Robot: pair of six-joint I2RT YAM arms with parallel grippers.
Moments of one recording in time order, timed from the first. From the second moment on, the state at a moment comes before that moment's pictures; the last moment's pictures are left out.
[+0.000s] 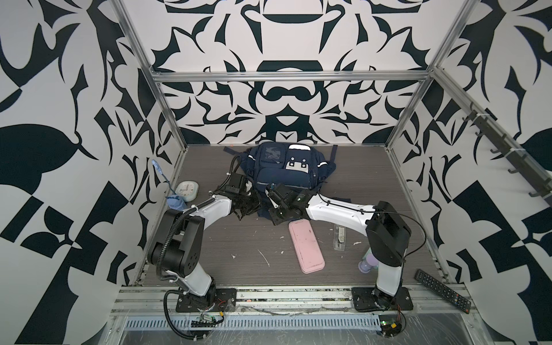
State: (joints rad) left arm -0.33 1.62 0.91 -0.25 0.48 -0.77; right arm 0.94 1.89 1.41 -0.56 0.03 0.40
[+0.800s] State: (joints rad) left arm -0.17 1.65 0.96 -0.26 0.55 -0.74; right arm 0.68 1.62 1.11 -0.53 -0.03 0.37
